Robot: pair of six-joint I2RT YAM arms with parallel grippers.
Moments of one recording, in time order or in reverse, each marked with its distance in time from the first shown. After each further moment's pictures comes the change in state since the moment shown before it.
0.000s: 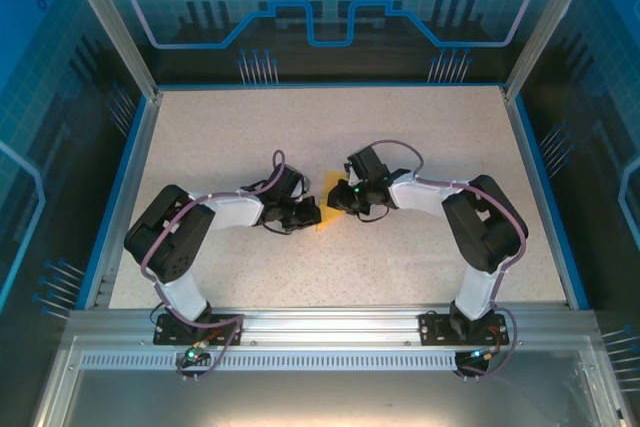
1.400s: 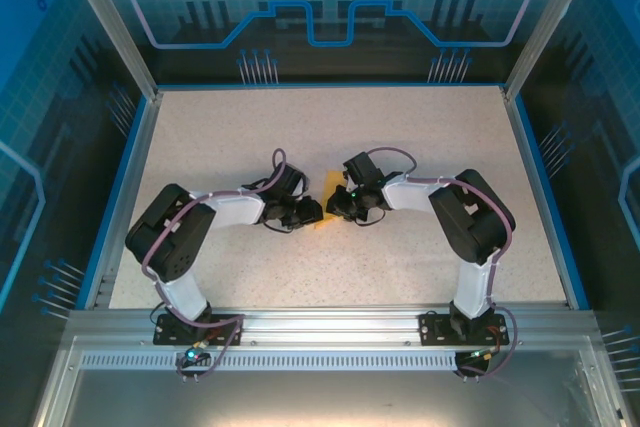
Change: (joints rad) left arm 0.000 -0.003 0.023 -0.033 -0.048 -0.006; right arm 0.007 0.085 0.010 -0.005 0.006 0.065
